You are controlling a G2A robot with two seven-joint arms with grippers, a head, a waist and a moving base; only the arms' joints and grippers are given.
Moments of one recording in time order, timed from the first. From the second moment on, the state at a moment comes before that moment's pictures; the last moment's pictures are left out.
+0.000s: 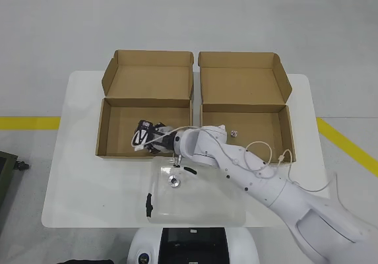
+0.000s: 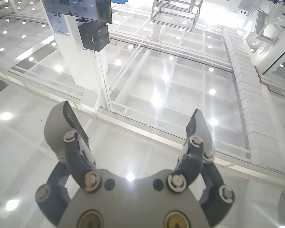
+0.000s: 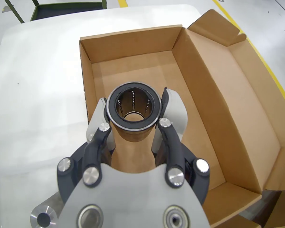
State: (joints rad) left arm -0.37 -0.34 -0.25 -1.16 3.07 0.41 0.06; right arm -0.55 -1.45 0.45 -1.21 -1.12 -0.39 0.29
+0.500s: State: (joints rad) left arm -0.37 -0.34 -0.25 -1.16 3.07 0.41 0.06; right arm -0.52 -1.53 0.44 -1.04 -1.14 -0.40 0.28
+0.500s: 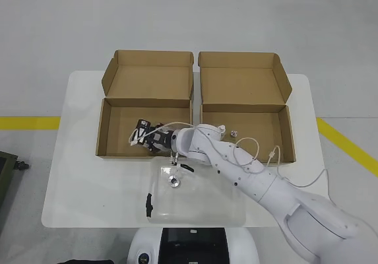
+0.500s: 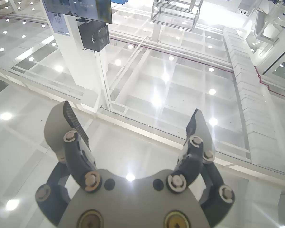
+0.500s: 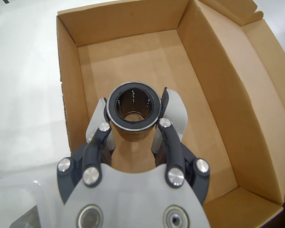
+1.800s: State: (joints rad) left arm -0.37 -0.34 -0.25 -1.16 3.07 0.41 0.06; right arm -1.07 -1.31 0.89 -1.91 -1.34 -0.83 0.55
